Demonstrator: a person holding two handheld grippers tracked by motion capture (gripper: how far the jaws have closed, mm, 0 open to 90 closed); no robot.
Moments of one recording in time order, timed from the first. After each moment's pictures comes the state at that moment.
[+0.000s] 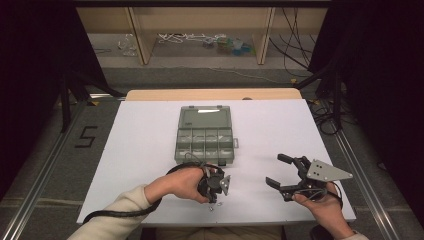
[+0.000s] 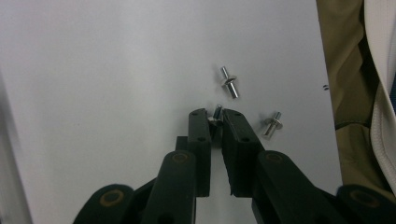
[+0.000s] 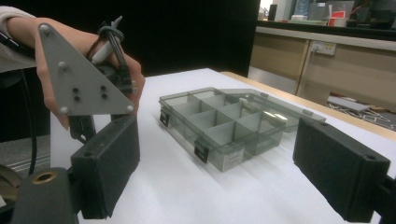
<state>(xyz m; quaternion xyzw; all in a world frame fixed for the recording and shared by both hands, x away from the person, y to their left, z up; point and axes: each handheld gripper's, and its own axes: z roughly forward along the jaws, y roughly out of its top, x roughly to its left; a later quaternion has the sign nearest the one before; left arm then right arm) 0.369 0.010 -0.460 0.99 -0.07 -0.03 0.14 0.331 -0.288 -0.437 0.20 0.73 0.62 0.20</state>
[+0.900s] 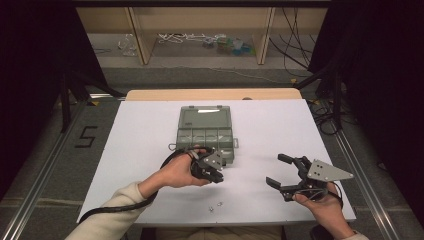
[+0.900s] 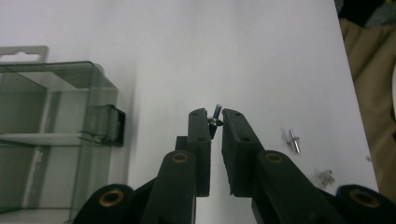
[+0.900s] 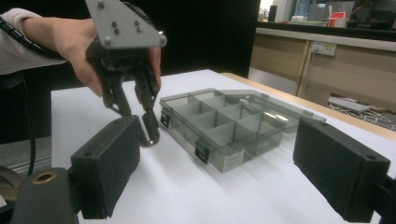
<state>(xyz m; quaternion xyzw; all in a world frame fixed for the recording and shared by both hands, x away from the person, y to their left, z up) 0.400 0.035 -0.435 0.95 0.01 0.04 0.32 0.329 -0.287 -0.437 0.22 0.73 0.62 0.18</state>
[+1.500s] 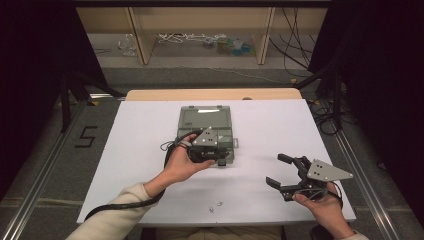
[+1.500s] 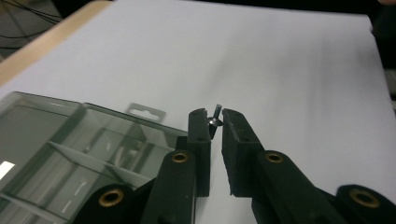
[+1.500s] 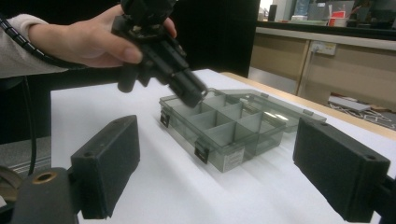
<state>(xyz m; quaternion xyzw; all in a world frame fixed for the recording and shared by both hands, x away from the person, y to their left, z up) 0.423 0.044 -0.420 0.85 0.17 0.11 0.48 0.331 -0.288 -0.437 0.21 0.73 0.62 0.19</state>
